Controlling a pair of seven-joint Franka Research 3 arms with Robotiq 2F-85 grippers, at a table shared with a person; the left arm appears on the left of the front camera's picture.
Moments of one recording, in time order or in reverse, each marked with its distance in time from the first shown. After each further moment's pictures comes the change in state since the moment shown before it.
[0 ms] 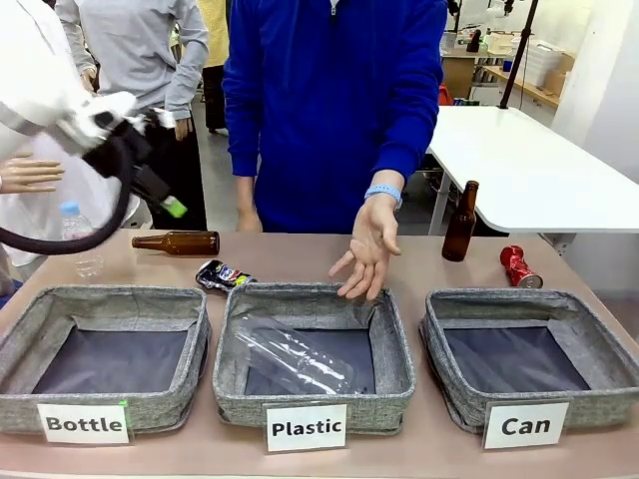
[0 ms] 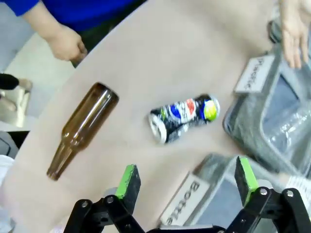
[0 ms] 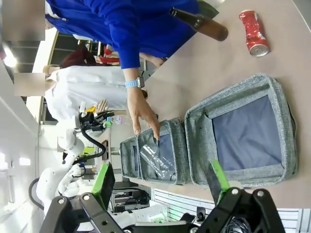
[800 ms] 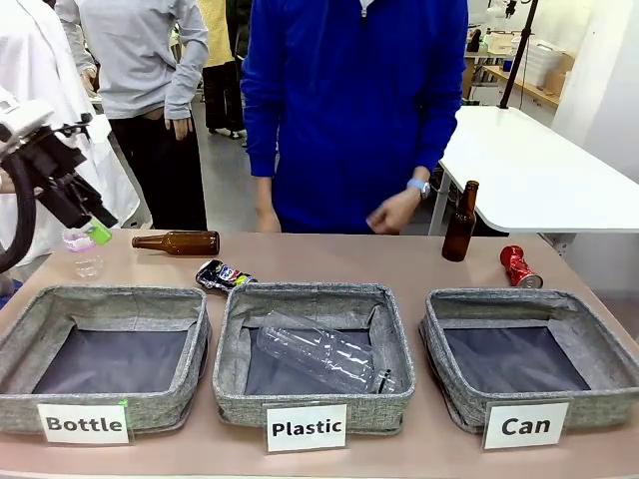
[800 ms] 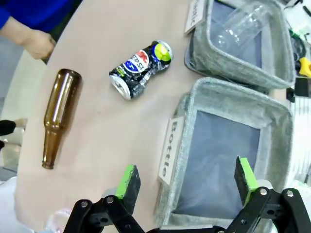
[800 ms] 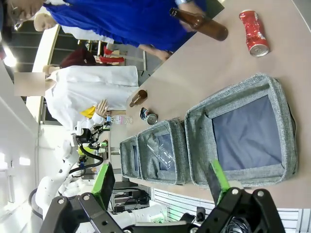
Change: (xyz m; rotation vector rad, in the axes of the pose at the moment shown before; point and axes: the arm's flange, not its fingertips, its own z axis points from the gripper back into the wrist) left arm -0.068 -0.018 0.037 -0.099 0.077 -0.348; right arm 0.000 0.000 0.000 0.000 0.000 0.001
